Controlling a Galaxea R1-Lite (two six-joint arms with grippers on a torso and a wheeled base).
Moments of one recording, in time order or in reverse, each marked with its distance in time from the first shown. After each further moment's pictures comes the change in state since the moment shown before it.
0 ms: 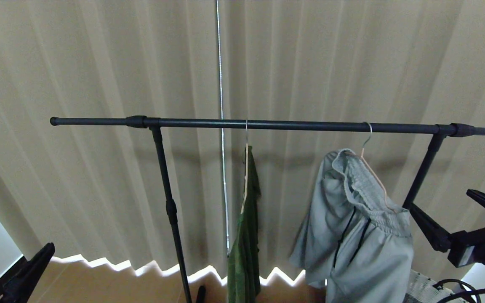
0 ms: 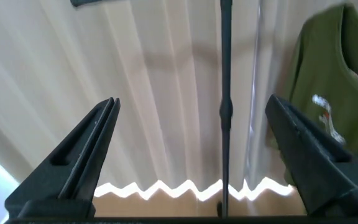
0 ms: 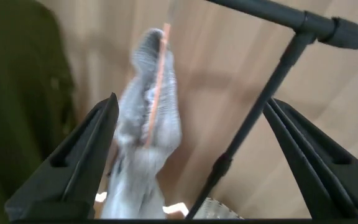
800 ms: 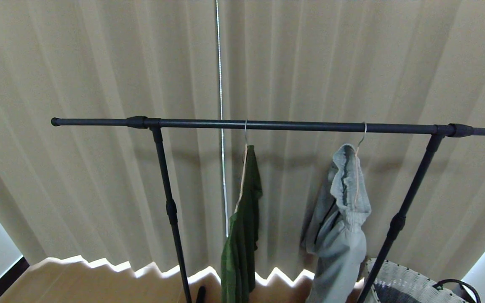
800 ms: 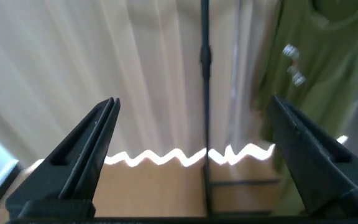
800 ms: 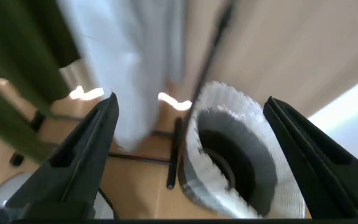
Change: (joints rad) left arm -0.011 -0.690 0.003 0.661 -0.006 -0.082; right arm -0.184 -0.864 -0.007 1.229 -0.001 0.215
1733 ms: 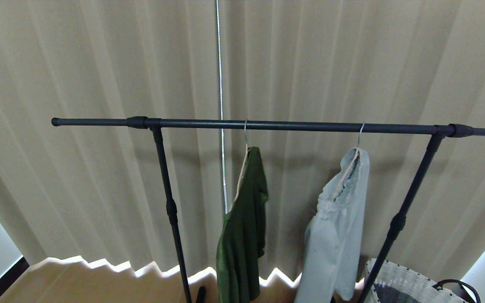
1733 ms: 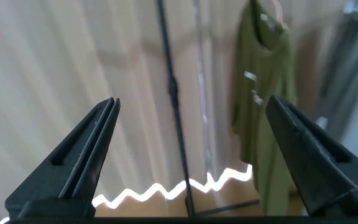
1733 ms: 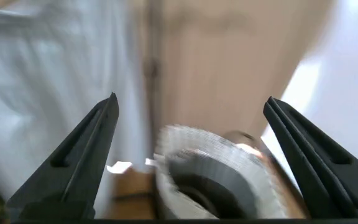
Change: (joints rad) left arm -0.114 -0.105 0.001 -0.001 -0.049 0.041; right arm -0.144 -0.366 0.008 -0.010 0.139 -0.007
